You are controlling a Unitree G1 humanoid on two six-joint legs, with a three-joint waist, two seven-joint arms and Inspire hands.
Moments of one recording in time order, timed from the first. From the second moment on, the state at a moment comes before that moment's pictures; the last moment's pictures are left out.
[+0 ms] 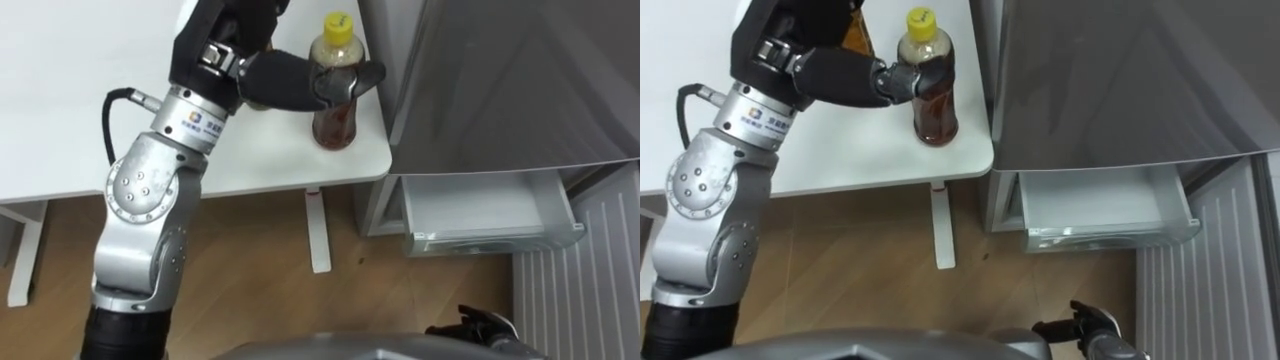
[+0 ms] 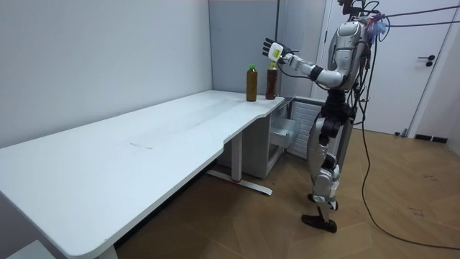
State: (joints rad) left arm 0.03 0.15 -0.10 -0.43 -0.20 0.00 -0.27; right arm 0.02 -0.23 0.06 1.33 0.06 -0.06 0.06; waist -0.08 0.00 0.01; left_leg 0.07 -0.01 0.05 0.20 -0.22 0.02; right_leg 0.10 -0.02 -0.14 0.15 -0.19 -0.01
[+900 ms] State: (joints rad) left arm 0.07 0.16 -0.14 -0.35 -0.21 0.00 -0.27; right arm 0.03 -0.23 0.06 1.32 0.03 -0.06 0.06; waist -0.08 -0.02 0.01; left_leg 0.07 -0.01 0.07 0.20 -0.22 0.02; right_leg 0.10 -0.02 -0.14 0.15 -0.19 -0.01
